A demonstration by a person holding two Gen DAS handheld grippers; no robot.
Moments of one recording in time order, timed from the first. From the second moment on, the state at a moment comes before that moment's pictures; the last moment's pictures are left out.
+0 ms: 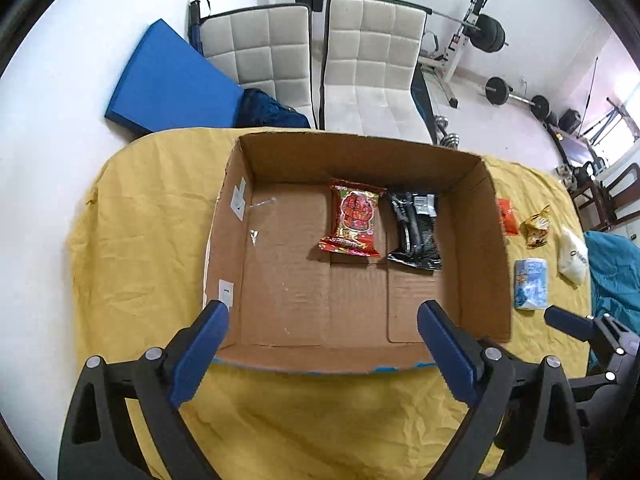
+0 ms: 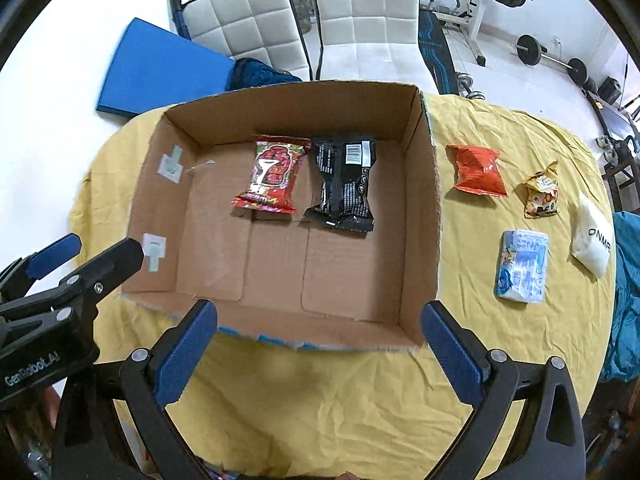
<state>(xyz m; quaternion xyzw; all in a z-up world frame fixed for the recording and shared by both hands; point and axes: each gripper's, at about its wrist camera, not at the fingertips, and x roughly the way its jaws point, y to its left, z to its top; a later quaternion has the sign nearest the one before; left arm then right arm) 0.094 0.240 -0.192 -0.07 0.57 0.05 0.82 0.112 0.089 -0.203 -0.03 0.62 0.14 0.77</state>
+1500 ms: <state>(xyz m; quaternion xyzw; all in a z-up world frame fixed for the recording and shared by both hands) 0.247 -0.137 -0.392 -0.05 0.74 -0.10 0.66 0.282 -0.393 -0.314 0.17 0.67 -0.06 0.72</state>
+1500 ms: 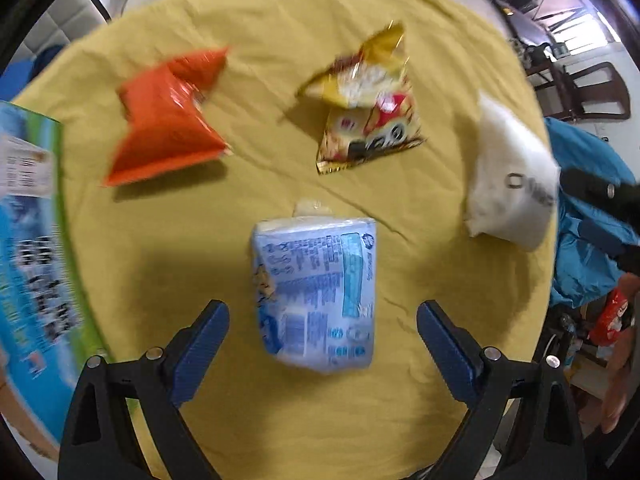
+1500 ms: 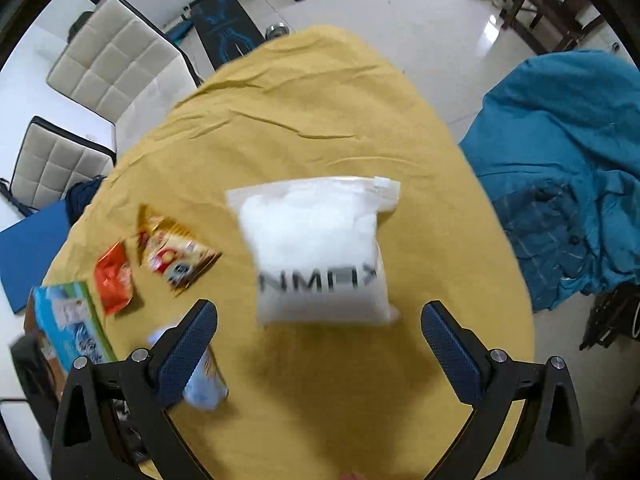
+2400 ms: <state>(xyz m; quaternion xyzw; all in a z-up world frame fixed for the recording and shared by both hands) 0.254 -0.157 -0.422 0.00 0.75 -0.08 0.66 0.320 -0.391 -0.412 0.14 0.75 -0.07 0.65</state>
